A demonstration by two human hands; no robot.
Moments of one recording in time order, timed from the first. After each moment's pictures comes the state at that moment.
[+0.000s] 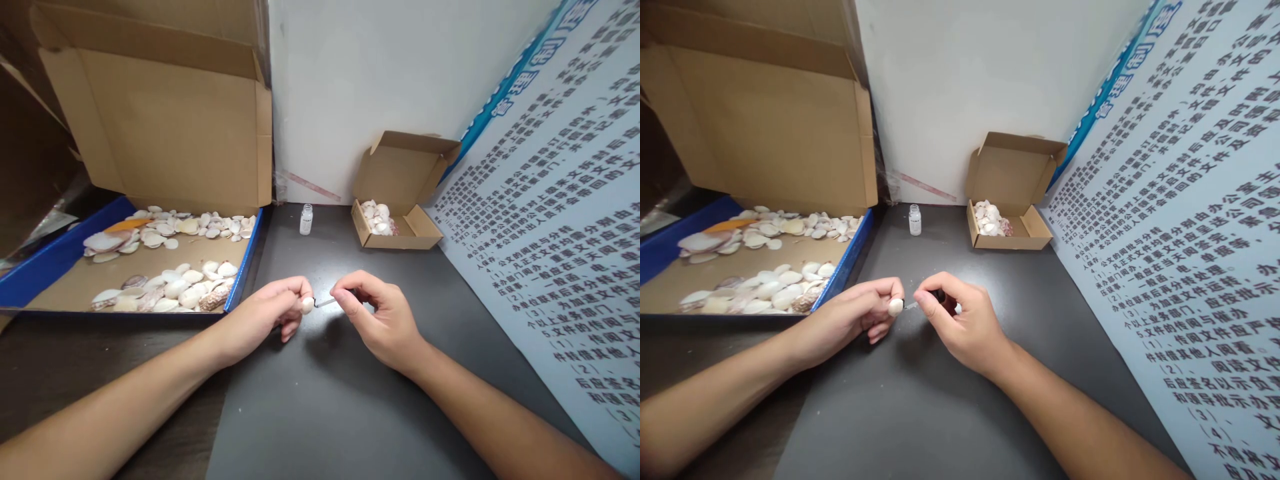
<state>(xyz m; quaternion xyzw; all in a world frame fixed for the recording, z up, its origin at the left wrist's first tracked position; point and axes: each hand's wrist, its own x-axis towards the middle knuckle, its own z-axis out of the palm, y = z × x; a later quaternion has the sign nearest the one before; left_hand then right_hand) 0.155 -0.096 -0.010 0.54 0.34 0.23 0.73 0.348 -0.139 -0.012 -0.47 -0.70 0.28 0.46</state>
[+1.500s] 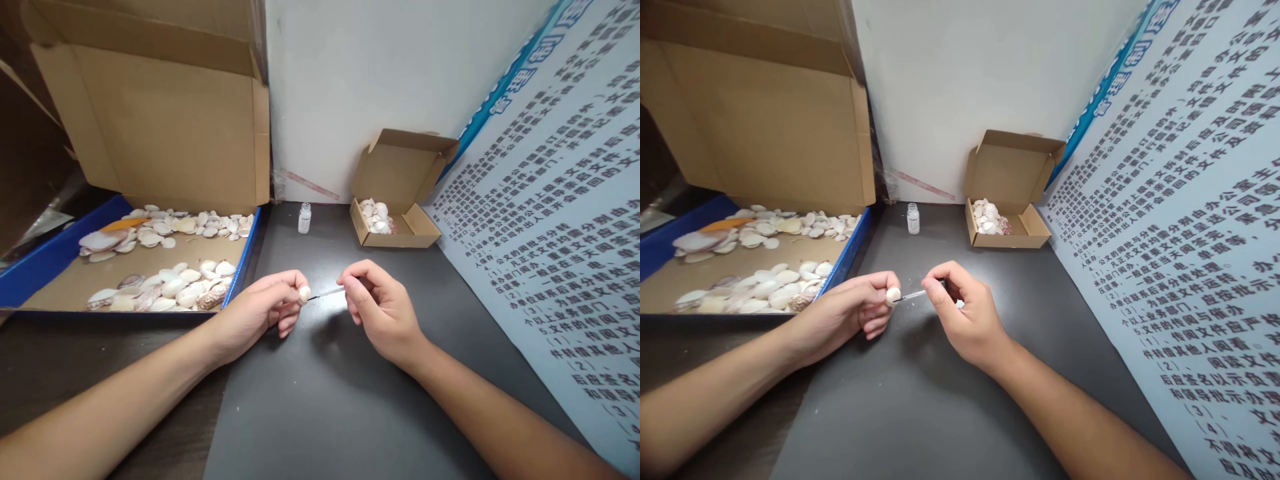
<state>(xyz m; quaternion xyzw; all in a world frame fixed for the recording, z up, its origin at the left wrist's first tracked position) 0.154 -0.096 -0.008 0.47 0.35 0.25 0.77 0.351 -0.137 -0.018 -0.49 -0.64 0.34 0.49</state>
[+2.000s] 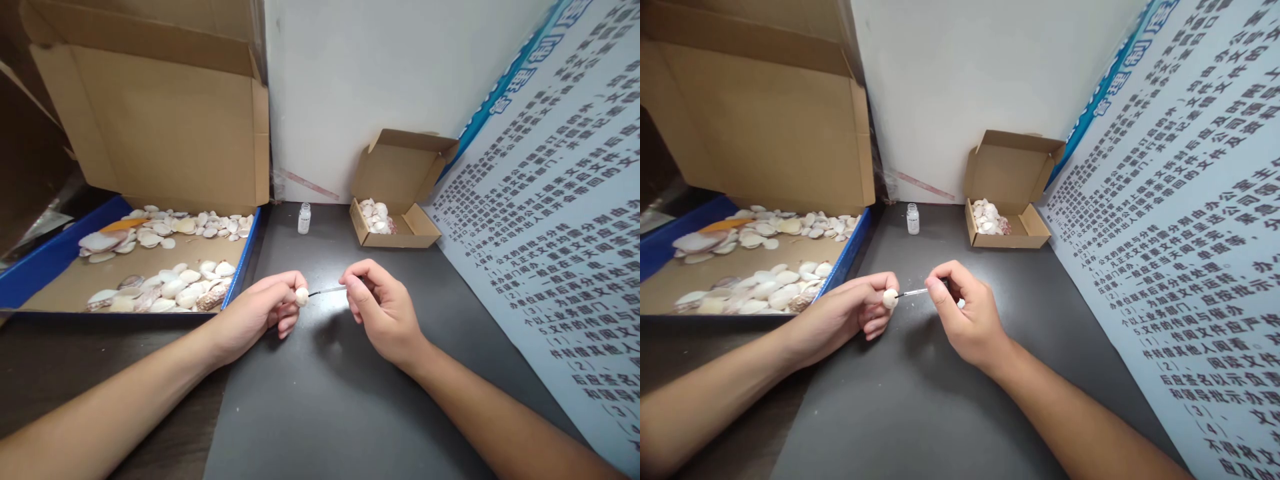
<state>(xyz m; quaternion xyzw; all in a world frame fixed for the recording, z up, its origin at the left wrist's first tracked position) 0.155 -0.096 -0.009 0.47 0.35 0.25 0.77 0.350 -0.138 -0.017 -0.49 -0.64 0.33 0.50</state>
